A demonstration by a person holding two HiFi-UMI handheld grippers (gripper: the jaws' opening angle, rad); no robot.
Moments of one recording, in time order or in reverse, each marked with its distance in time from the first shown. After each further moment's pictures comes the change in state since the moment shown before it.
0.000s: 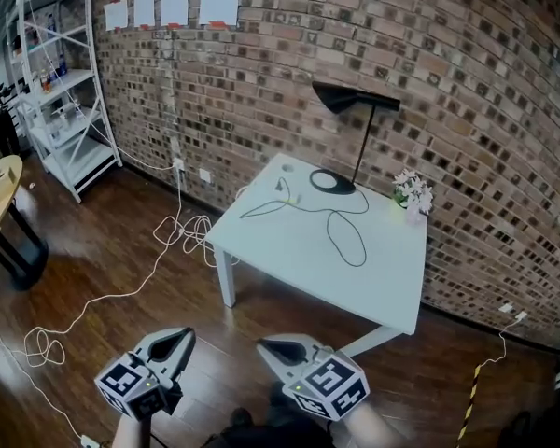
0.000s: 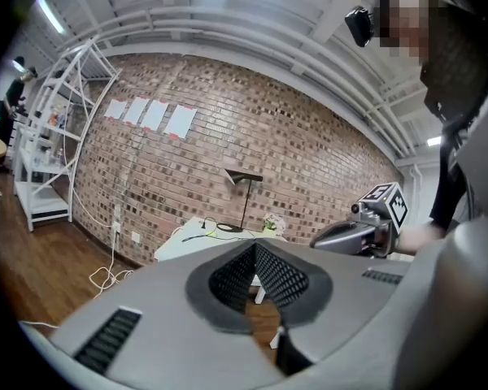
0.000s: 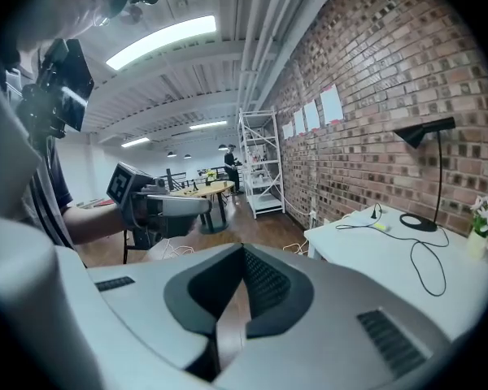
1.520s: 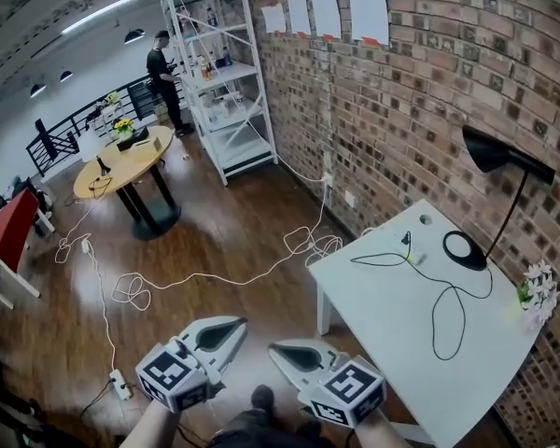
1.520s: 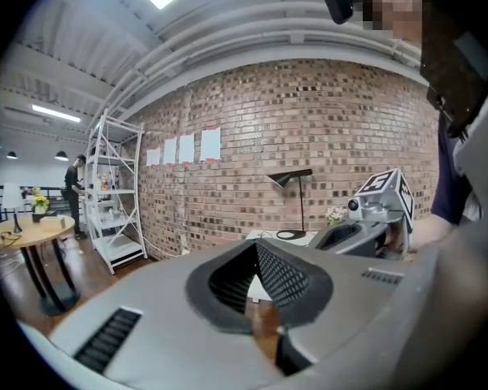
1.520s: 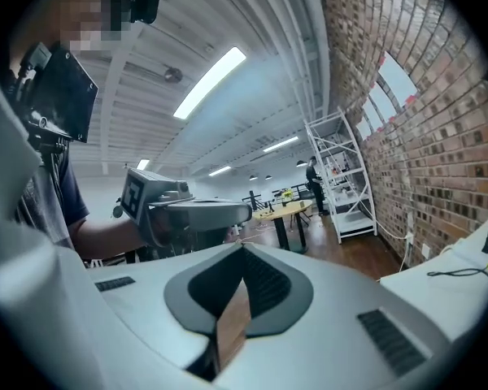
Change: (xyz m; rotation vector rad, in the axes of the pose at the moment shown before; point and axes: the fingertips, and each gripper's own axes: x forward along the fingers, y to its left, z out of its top) left arm 0.060 0.021 0.074 0.193 0.016 0.498; right arm 0.064 -0.026 0.075 -0.062 -0.172 0.681
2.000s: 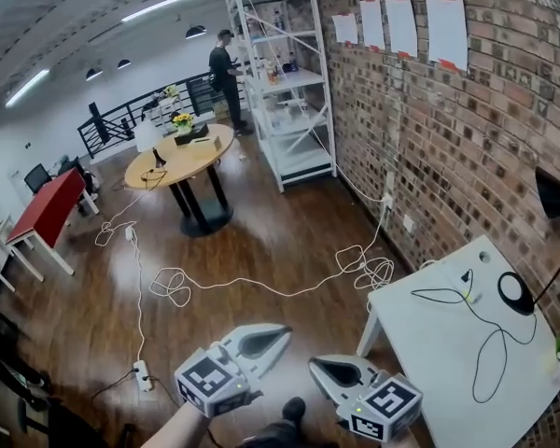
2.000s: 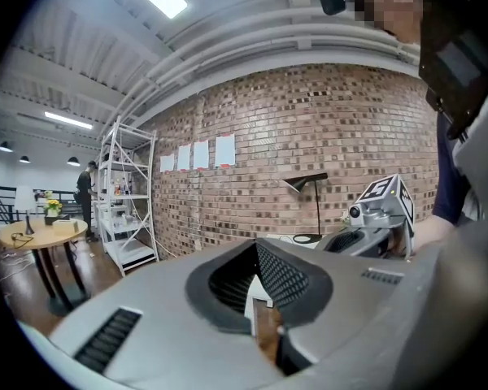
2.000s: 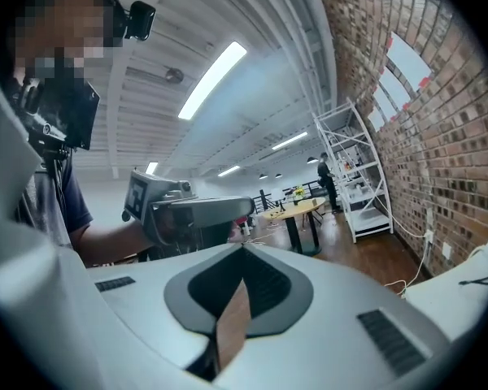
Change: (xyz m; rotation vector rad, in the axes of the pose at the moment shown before) left arm -0.008 0.060 0.000 -0.003 -0.046 0.071; right arm 0.056 -0.013 0.004 0.016 0.010 0.079
